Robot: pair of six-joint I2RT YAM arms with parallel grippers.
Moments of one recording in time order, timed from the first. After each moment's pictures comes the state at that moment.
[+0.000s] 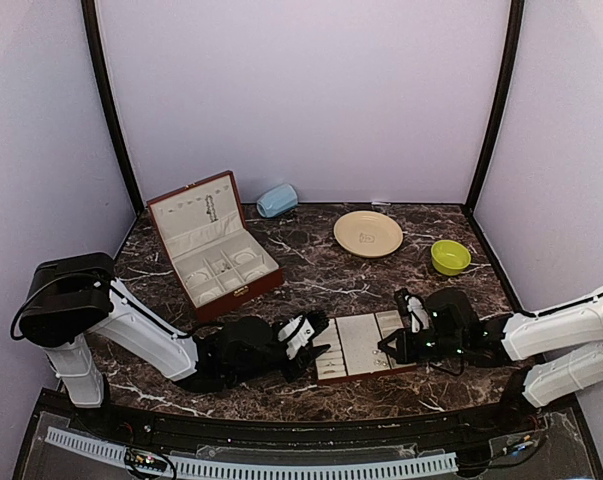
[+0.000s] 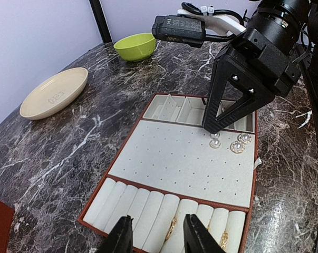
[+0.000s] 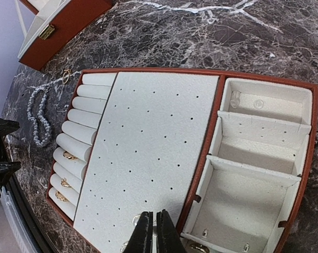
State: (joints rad) left arm -1.24 1.81 0.66 0.81 -0.25 0.10; right arm 0.84 1.21 0.29 0.21 -0.13 0.61
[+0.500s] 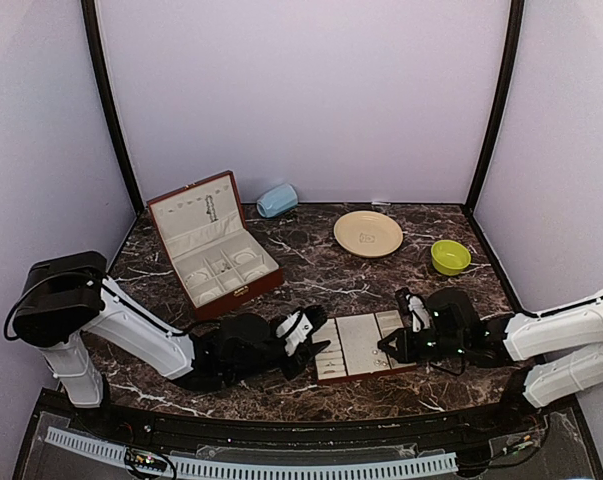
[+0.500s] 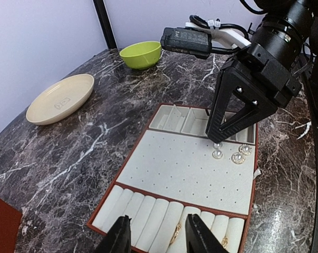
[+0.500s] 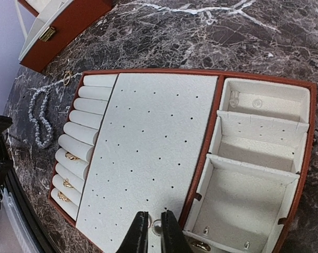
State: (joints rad) left arm -1.24 1.78 0.67 0.80 -0.26 0.10; right arm 0.85 1.19 0.29 0.20 -0.12 0.62
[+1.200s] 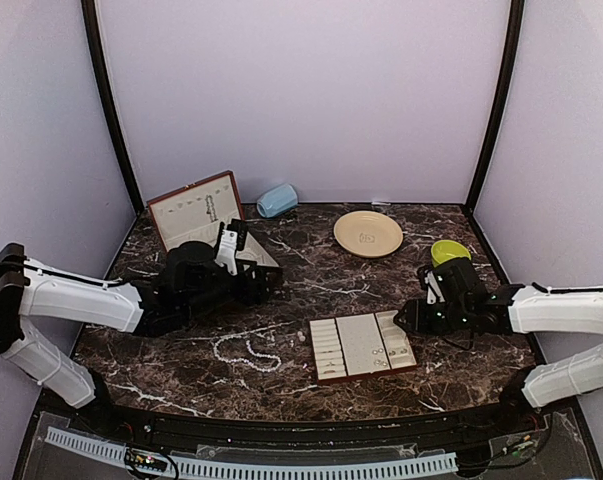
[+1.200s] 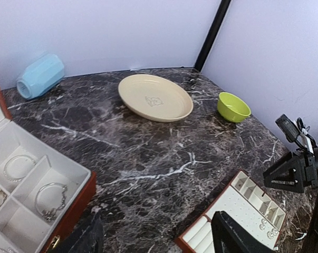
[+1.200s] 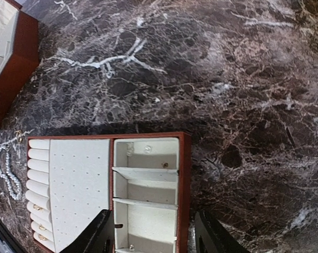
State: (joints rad) left arm -0.91 1.44 0.67 0.49 -0.19 -0.35; right arm 0.64 1.16 0.48 -0.16 -0.04 0.63
